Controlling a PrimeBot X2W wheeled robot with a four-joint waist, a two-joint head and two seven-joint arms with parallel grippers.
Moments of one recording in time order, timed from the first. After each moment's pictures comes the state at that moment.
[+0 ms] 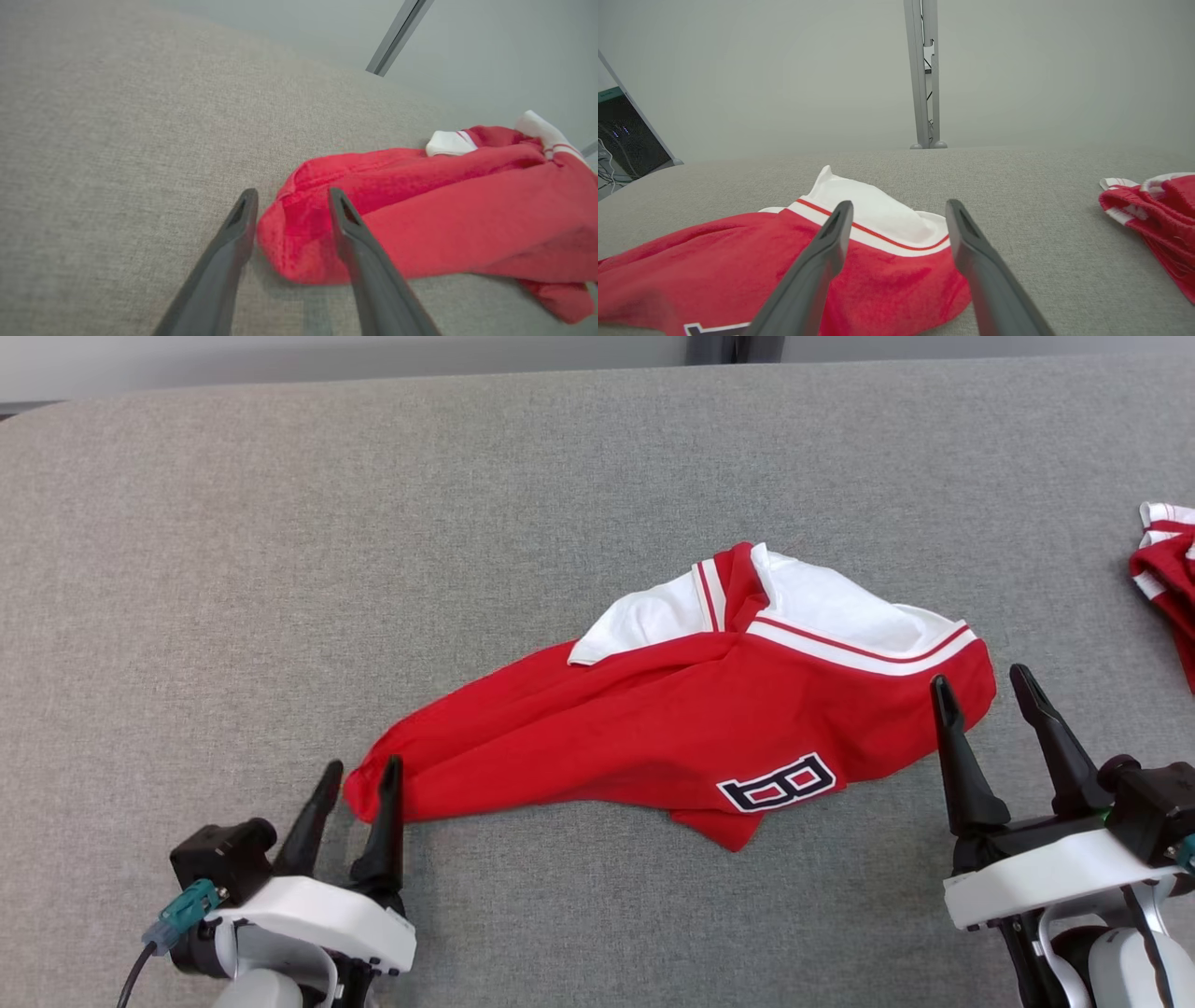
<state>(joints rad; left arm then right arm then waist) -0.14 0.24 -0.36 0.22 -0.70 0.11 -0.19 -0.11 -0.05 0.02 -0.04 0.20 0.13 -0.06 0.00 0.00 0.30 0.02</state>
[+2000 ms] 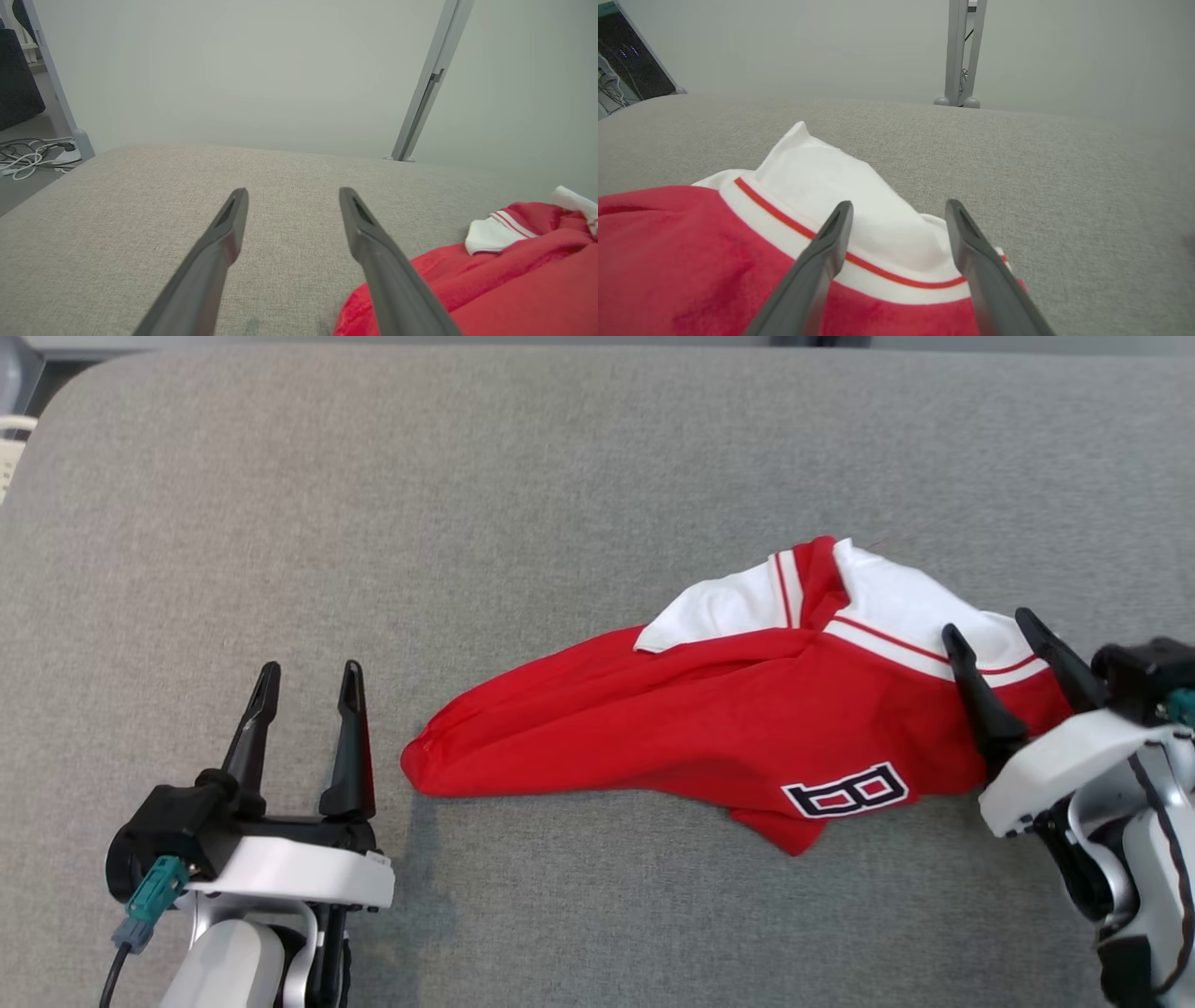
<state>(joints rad) -0.16 0.20 -0.23 0.08 -0.42 0.14 -0.26 -0.34 -0.24 0.12 0.25 0.31 0.13 0.02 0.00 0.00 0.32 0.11</state>
